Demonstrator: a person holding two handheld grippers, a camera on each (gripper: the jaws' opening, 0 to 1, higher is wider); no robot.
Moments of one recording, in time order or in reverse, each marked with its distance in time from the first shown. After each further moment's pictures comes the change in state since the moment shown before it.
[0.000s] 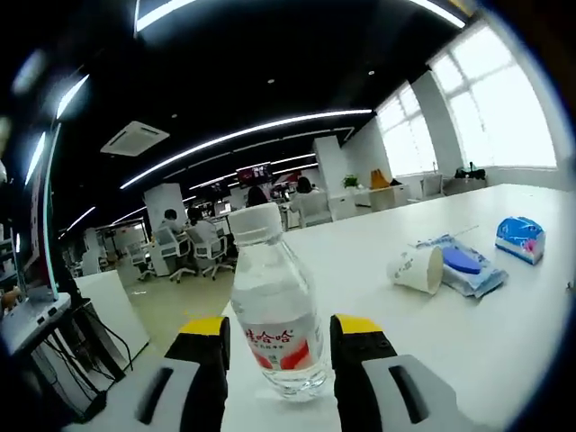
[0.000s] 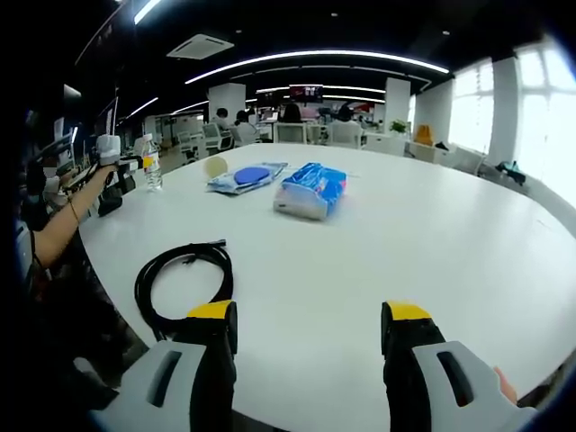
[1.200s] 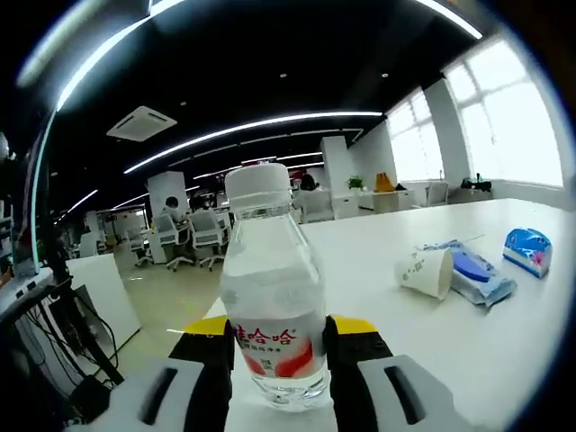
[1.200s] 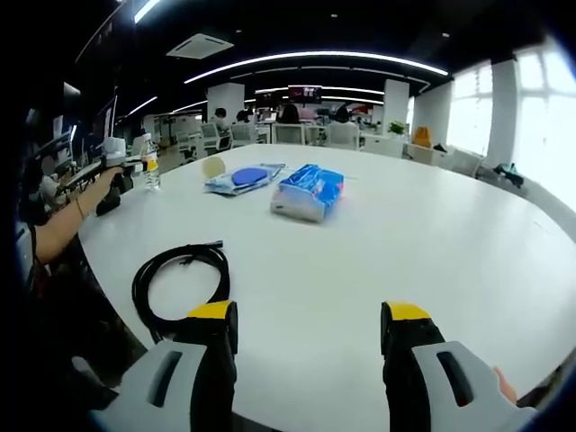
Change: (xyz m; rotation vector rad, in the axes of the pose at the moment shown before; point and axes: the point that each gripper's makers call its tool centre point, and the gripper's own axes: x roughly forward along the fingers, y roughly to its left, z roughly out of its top) left arm 0.023 -0.003 -0.015 -0.080 0.019 0.003; right arm -0.001 -0.004 0.002 -0.008 -0.007 -0.013
